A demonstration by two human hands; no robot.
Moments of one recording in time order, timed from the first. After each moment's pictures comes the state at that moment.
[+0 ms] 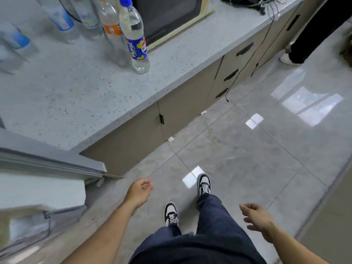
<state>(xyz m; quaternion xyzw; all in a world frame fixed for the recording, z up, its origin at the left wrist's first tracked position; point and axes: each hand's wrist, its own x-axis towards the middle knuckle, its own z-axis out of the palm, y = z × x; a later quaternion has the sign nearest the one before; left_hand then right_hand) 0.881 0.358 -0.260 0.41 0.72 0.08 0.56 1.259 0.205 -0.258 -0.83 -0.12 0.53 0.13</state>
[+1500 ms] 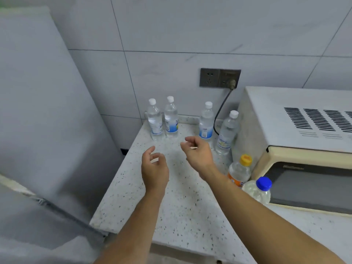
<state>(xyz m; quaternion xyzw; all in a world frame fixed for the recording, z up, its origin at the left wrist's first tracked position) 0.789 0.692 -0.029 0.09 0.74 0.65 0.13 0.861 0.803 -0.011 -0.40 -0.66 0.56 0.29</state>
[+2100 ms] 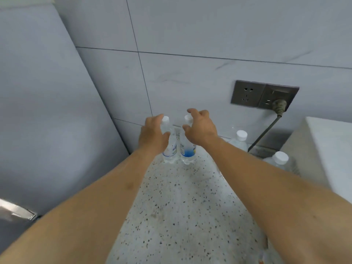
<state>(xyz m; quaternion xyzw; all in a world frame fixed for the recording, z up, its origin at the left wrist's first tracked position) 0.585 0.835 0.011 0.31 0.91 0.29 0.00 0.667 0.981 0.012 -0.32 -0.90 0.27 0.13</state>
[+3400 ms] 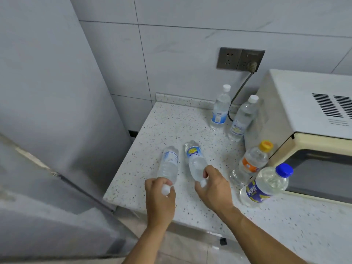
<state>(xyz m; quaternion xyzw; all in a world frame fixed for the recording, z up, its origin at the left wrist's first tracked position) 0.835 0.589 -0.078 0.19 0.85 0.47 0.11 0.929 0.727 -0.099 -0.40 -0.85 0.28 0.22</state>
